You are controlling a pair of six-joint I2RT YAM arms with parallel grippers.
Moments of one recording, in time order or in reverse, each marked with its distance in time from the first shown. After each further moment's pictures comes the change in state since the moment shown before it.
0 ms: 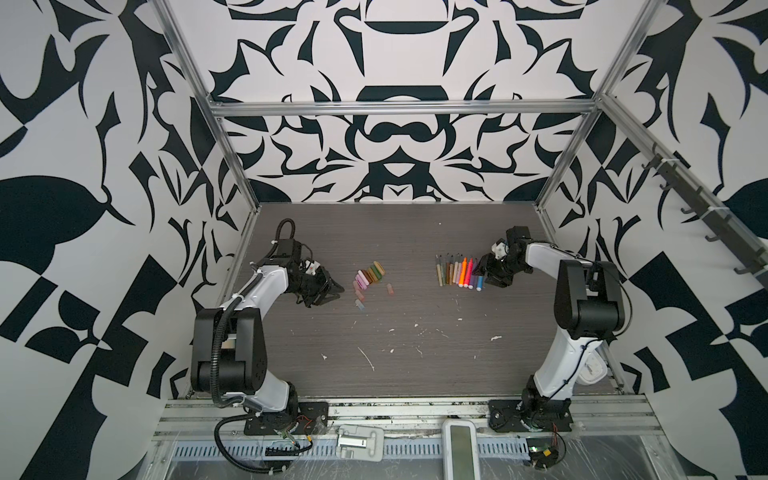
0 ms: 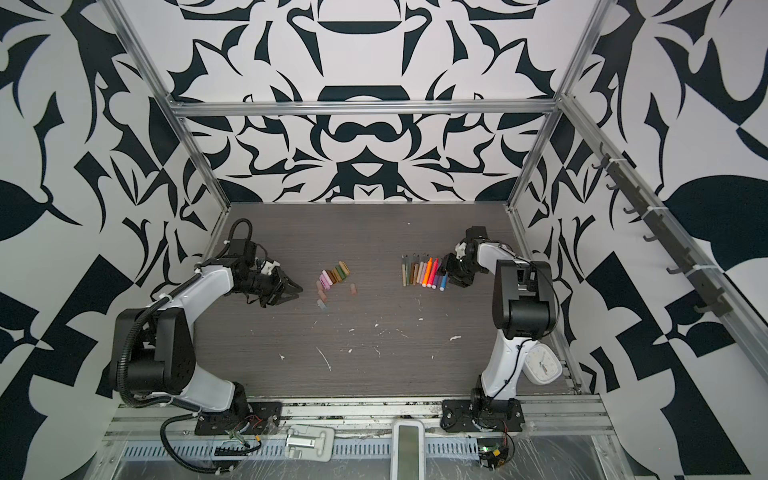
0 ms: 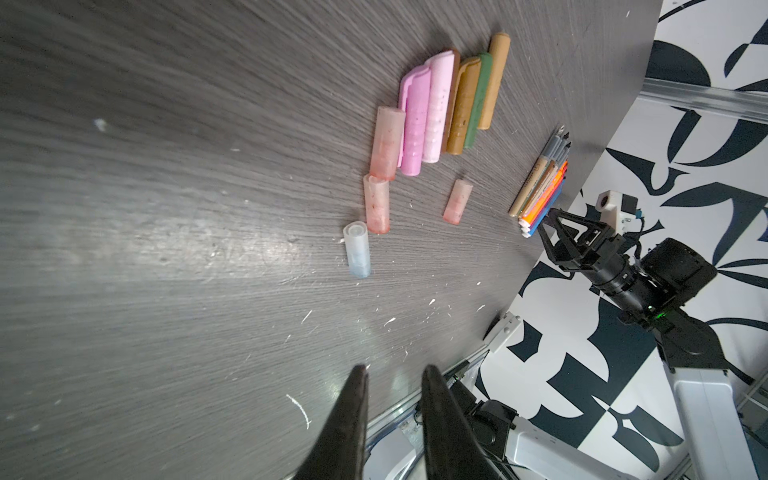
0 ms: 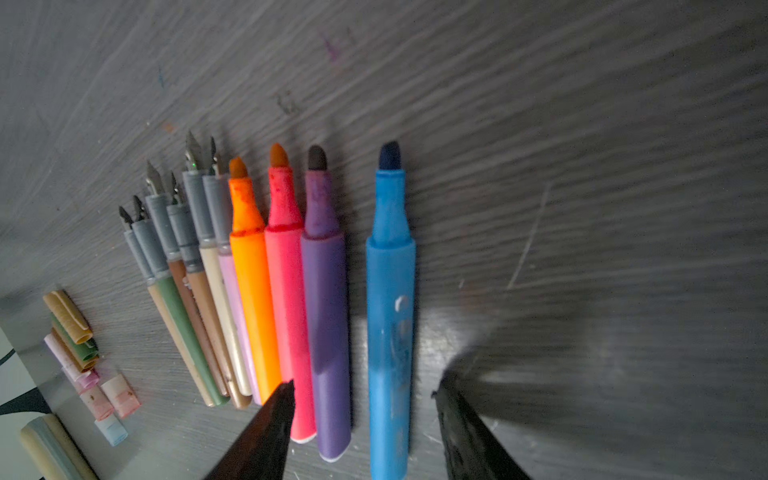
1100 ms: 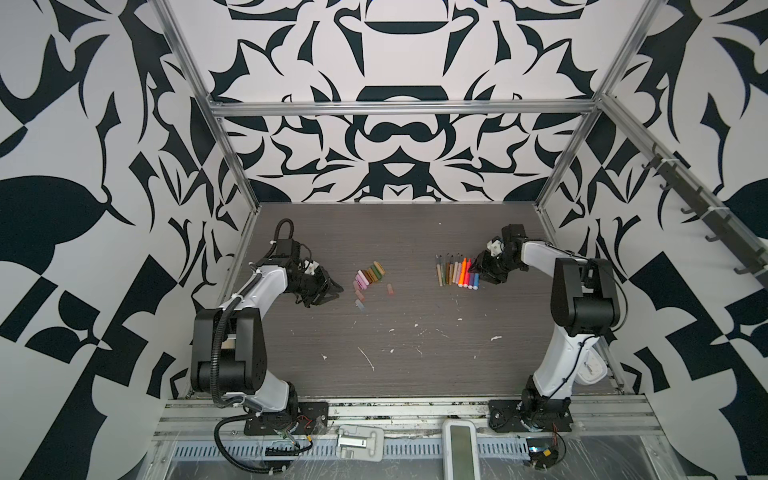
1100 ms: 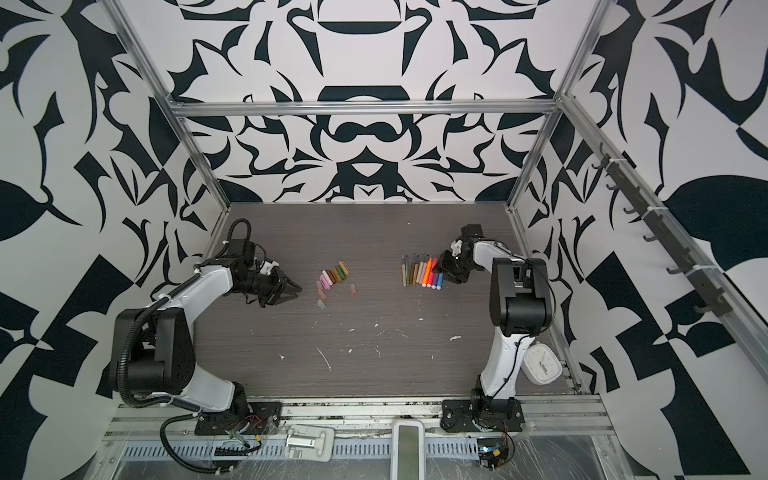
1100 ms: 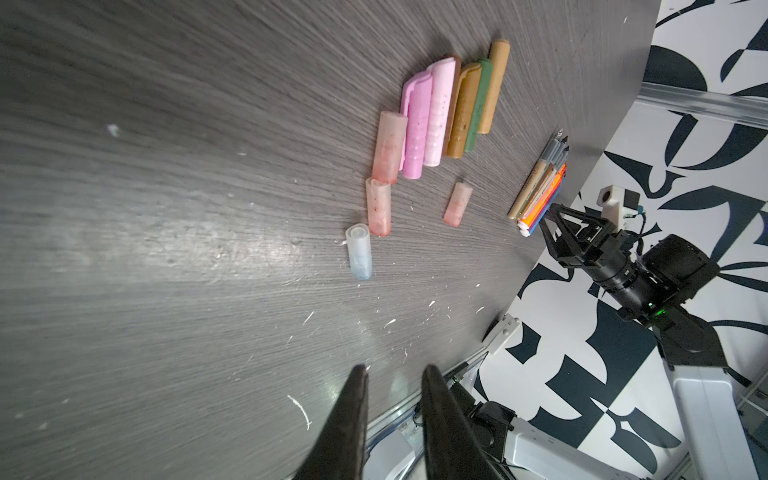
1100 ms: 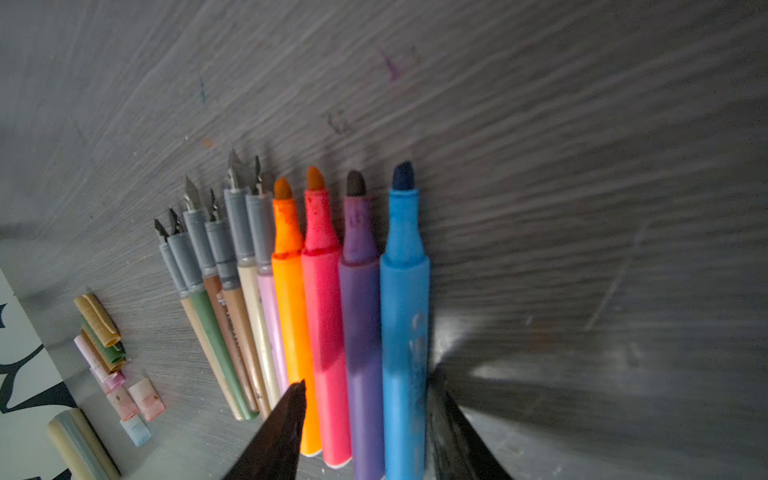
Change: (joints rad) left arm 0.009 0.000 0.000 -0.001 0.001 0.003; right arm 0.039 0.037 0.032 0.027 -0.034 0.040
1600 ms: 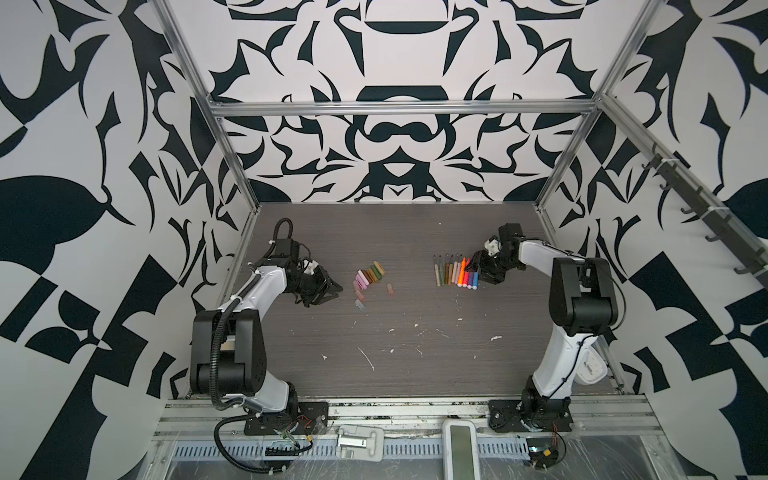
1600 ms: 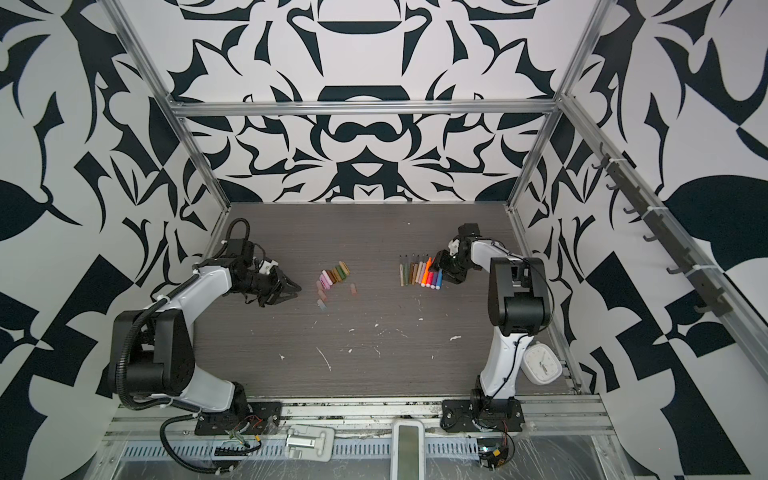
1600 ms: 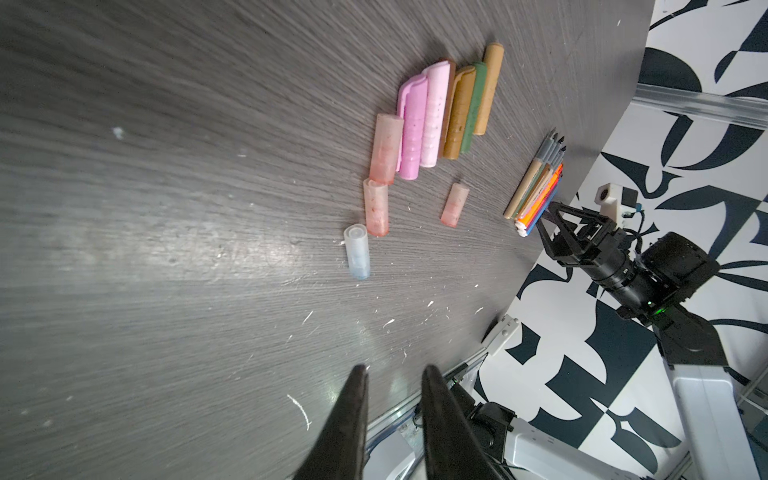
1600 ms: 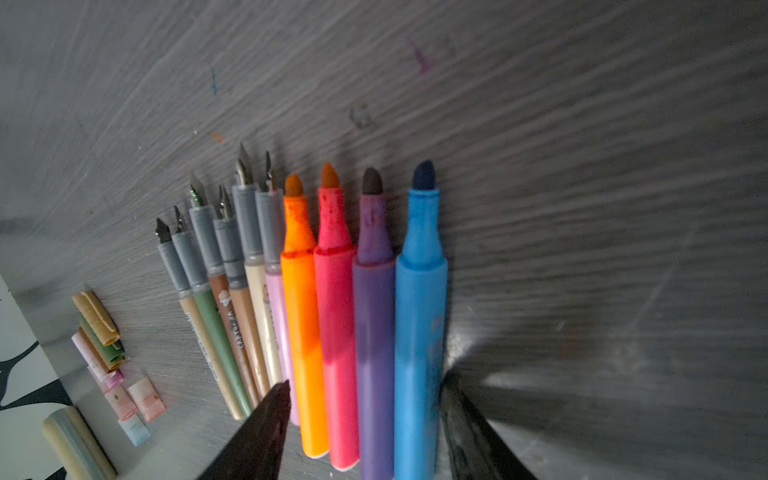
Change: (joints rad) left arm 0.004 -0.015 0.000 -0.002 0.000 0.001; right arm 0.005 -0.005 0.009 -0.005 0.021 0.005
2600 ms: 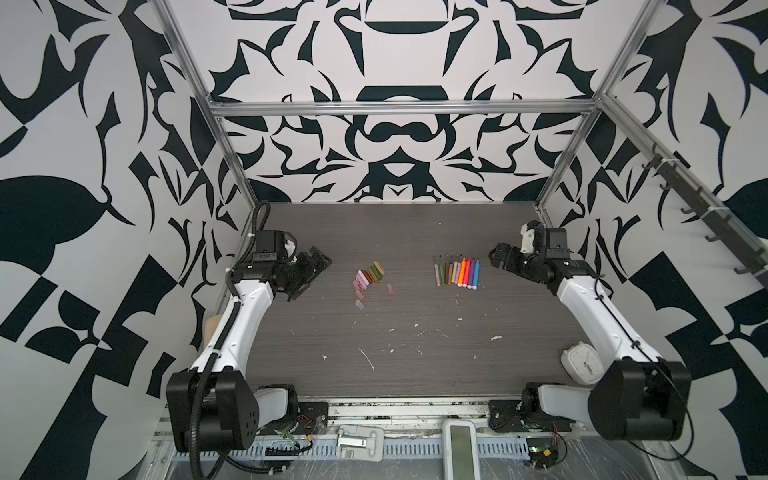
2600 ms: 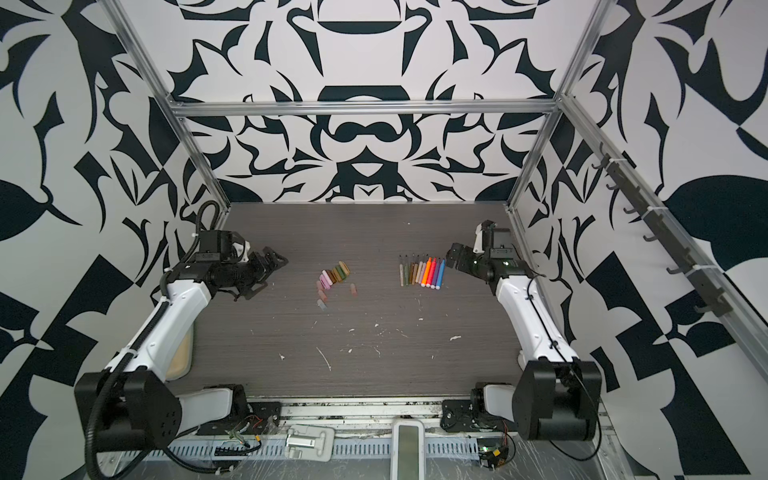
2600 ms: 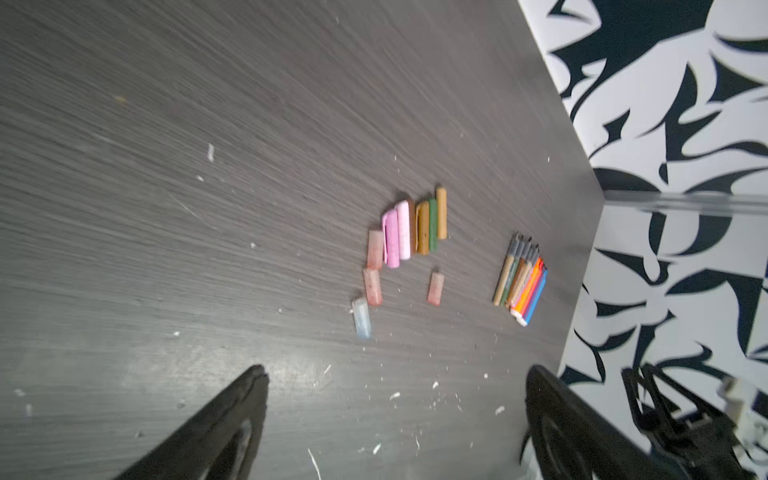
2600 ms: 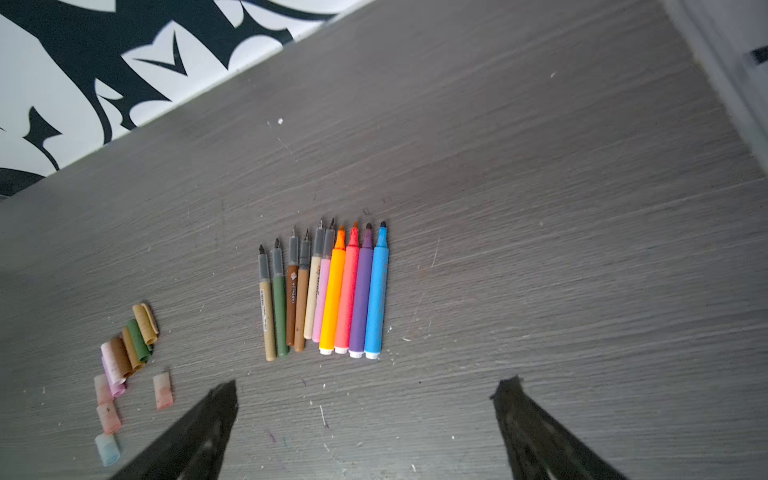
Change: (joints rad) left arm 0.014 -0.290 0.044 0.044 -0.372 -0.098; right arm -0.016 -0.713 -0.343 0.142 0.263 -0.108
